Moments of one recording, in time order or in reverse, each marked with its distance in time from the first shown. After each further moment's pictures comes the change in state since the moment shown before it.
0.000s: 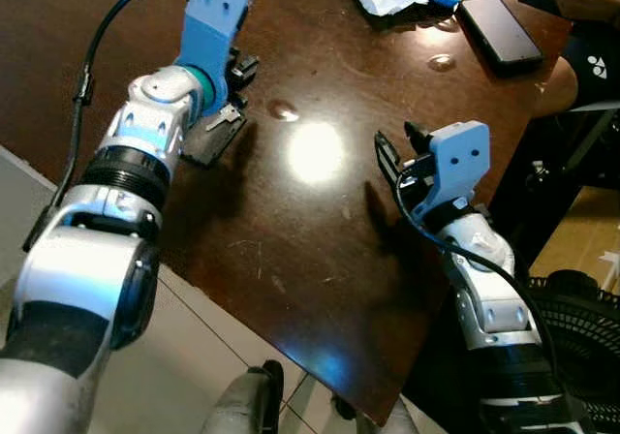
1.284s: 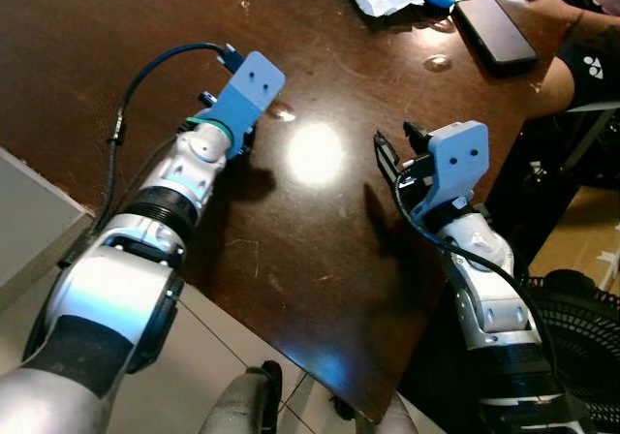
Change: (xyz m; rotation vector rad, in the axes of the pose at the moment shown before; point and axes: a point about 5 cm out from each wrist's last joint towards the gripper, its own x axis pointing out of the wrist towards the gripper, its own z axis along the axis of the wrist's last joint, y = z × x) left arm 0.002 -0.008 -0.040 0.220 0.145 0.139; right arm 0.001 0.001 0.000 -0.002 -0.001 0.006
